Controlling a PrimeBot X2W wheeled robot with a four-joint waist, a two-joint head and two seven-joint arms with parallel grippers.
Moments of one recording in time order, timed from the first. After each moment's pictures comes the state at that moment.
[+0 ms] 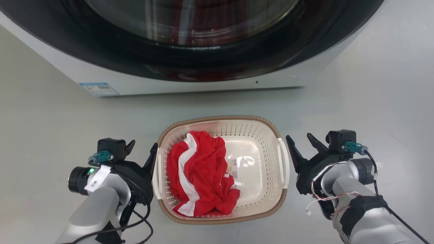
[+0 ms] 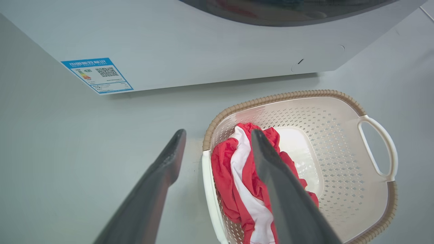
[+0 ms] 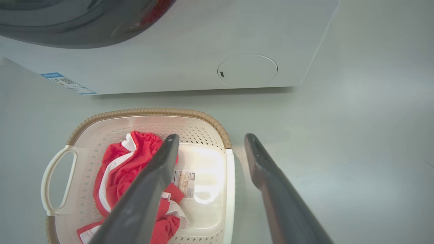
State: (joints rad) left arm -0.73 0.14 -0.69 1.11 -0.73 -0.13 -0.24; right arm -0.79 -0.07 0.68 1.17 0.66 0.11 -0.25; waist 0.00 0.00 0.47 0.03
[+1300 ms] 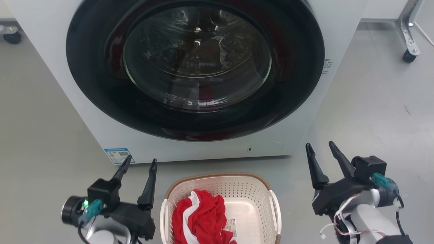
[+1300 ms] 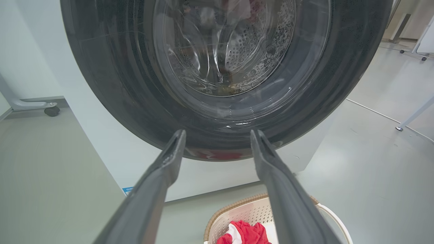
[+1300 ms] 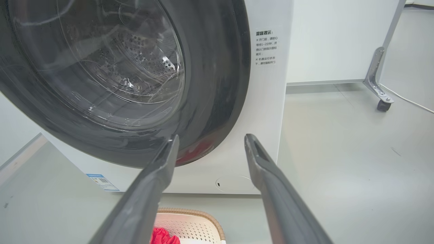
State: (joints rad) left arm -0.33 0.29 -0.53 0.41 -0.56 0.09 -0.25; right arm -0.44 -0.21 0.49 0.58 0.56 -0.04 -0.25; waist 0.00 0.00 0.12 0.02
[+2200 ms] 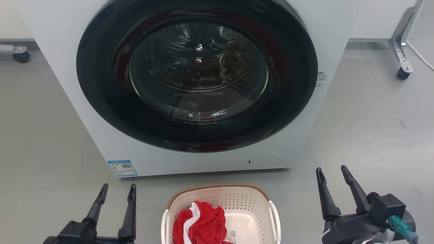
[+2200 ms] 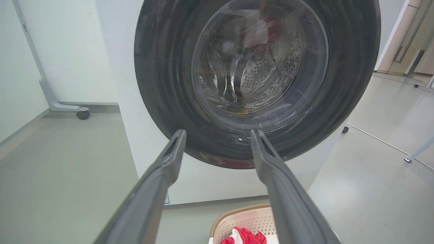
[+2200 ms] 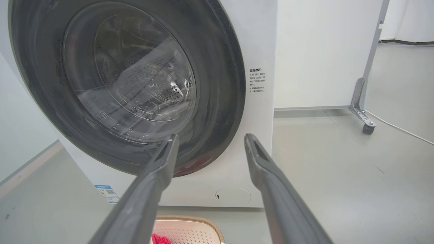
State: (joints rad) left arm 0.00 0.30 -0.33 0.08 -0.49 0.12 -0.25; right arm -0.12 -0.25 0.39 0.18 0.45 -0.12 -0.25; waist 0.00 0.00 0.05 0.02
